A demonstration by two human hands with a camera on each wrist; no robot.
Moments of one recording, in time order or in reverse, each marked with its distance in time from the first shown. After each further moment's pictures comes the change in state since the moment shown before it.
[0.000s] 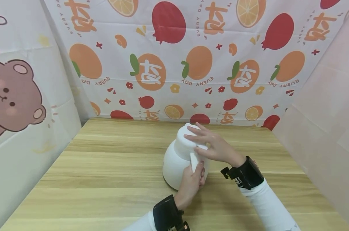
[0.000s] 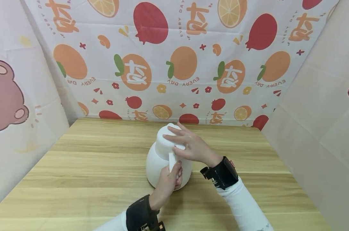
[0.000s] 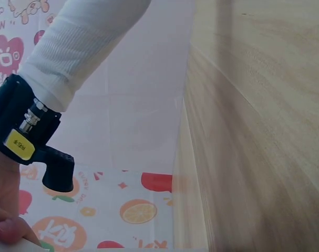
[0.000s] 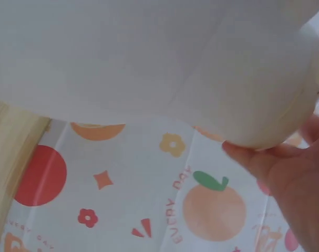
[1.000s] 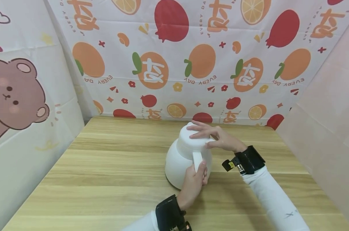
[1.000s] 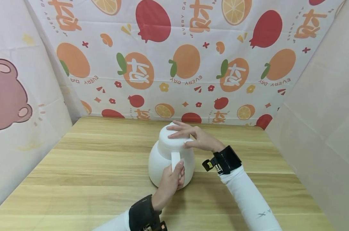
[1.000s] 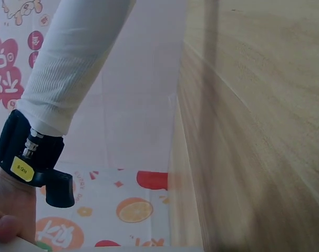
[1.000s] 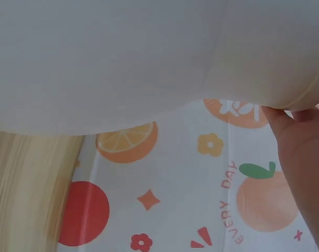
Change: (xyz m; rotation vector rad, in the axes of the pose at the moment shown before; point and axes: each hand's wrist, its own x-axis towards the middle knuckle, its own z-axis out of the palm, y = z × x) left_hand -0.001 -0.004 0.001 0.061 0.012 0.096; right_hand 0.008 0.041 -0.010 0.574 -0.194 -0.019
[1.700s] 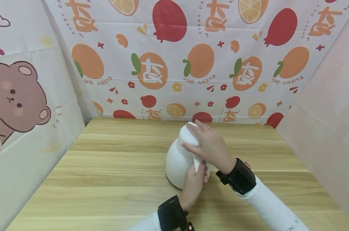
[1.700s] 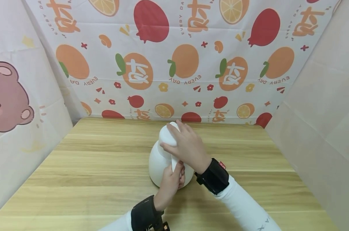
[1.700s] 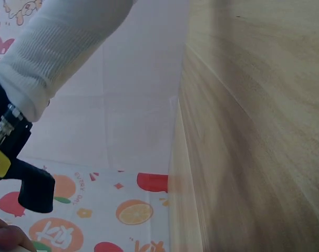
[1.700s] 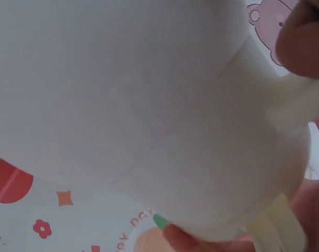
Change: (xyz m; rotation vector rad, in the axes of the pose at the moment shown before) left_hand 0.000 0.002 0.004 -0.042 0.036 0.015; right_hand 0.018 -0.046 0.061 -0.945 0.386 0.303
